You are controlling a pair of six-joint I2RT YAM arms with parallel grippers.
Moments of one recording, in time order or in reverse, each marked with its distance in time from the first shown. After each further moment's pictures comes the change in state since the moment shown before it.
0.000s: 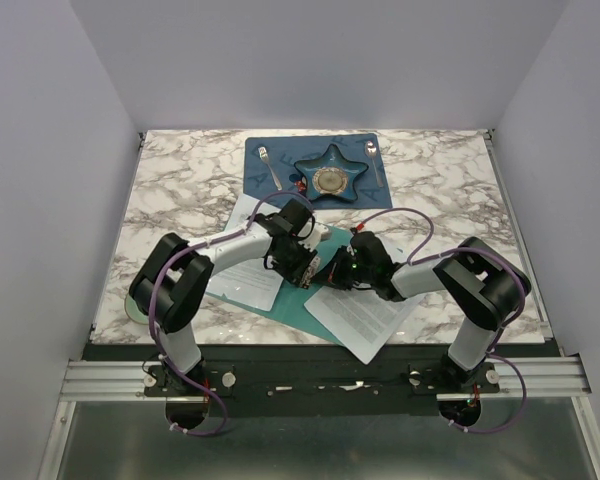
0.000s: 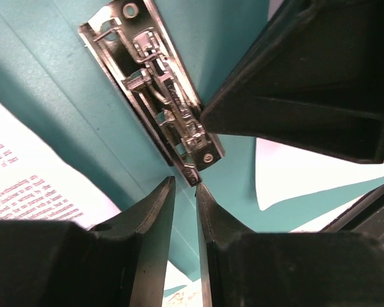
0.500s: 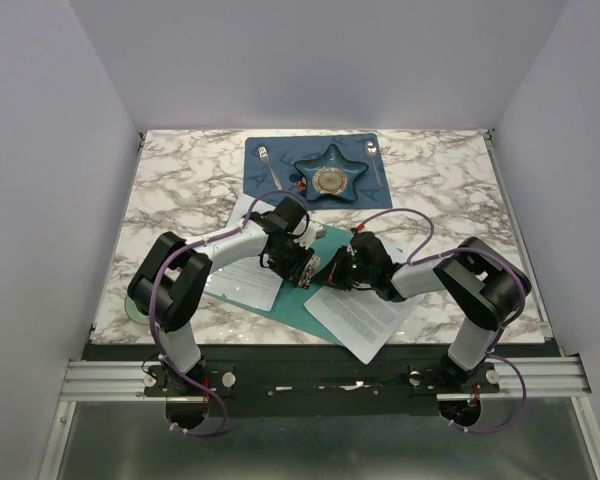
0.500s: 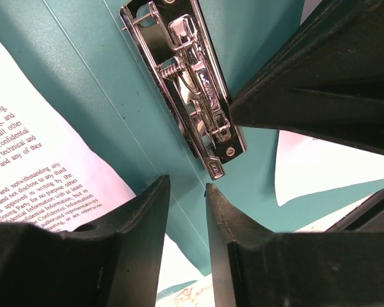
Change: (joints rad) left arm 0.041 0.000 -0.010 -0.006 0.016 0.004; right arm 0.001 -0.001 -0.002 0.000 0.004 0.005
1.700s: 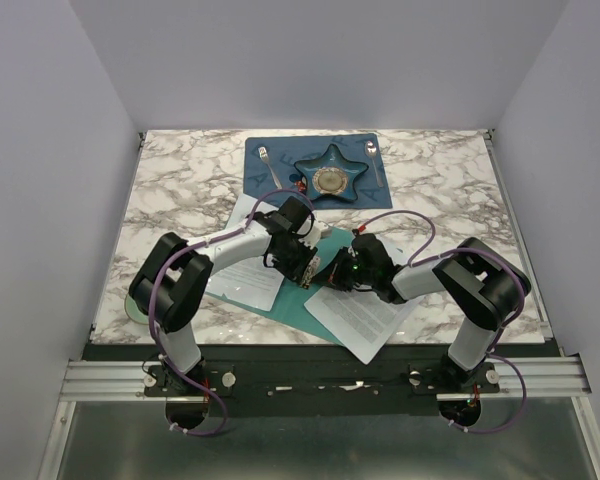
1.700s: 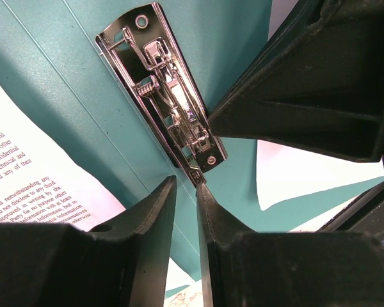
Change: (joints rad) left arm -0.027 0.000 0.021 0.008 0.010 -0.002; right arm 0.001 0.002 -0.023 0.040 0.004 0.022
